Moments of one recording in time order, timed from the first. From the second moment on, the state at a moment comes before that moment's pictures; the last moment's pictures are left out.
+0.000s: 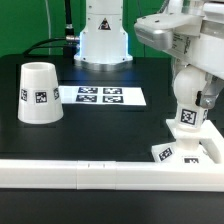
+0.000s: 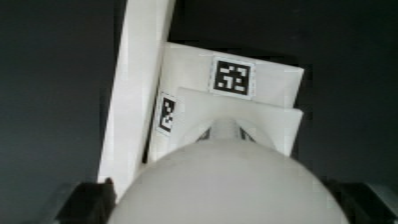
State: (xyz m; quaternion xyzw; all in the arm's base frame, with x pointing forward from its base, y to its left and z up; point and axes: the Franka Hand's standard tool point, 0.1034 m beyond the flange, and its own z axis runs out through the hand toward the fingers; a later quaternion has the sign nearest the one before) arm 0.635 0.082 0.108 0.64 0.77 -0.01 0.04
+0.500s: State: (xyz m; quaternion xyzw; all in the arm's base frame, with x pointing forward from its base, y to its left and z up) arm 0.634 0.080 0.108 0.78 0.62 0.00 0.03
